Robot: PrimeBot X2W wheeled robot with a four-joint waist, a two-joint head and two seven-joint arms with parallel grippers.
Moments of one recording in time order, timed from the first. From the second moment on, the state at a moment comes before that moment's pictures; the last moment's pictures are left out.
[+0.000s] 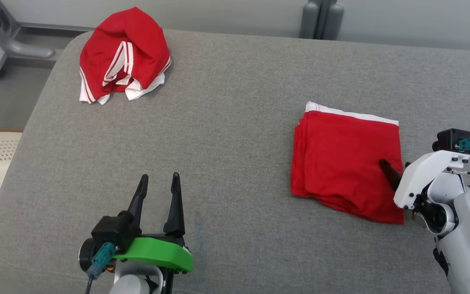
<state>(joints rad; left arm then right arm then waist) -0.11 0.05 -0.32 0.20 -0.40 0.07 -0.26 -0.43 -0.23 -0.01 0.56 0.46 0.13 0.41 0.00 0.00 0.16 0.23</state>
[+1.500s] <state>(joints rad) -0.30 0.10 -0.36 0.13 -0.29 0.03 -0.22 -0.76 -0.29 0.20 0.79 0.53 0.13 0.02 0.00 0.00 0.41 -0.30</state>
